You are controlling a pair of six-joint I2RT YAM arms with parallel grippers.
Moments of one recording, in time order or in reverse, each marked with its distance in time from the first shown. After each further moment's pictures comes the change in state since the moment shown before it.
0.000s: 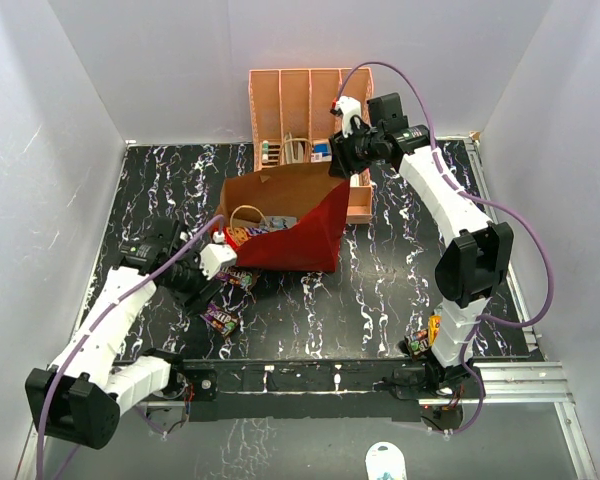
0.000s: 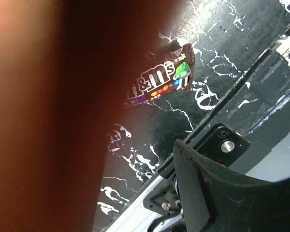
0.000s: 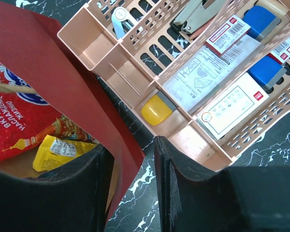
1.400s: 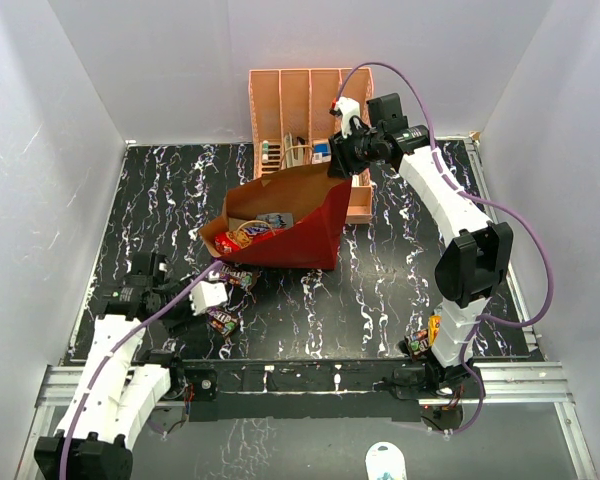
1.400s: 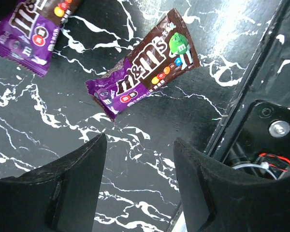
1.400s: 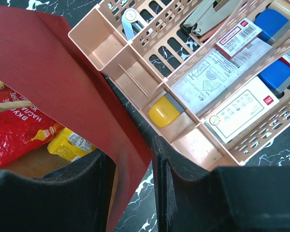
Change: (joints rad) left arm 0.169 -0.307 -0.227 0.010 0.157 0.491; right arm 0.001 0.000 -0.002 0.000 -0.042 0.006
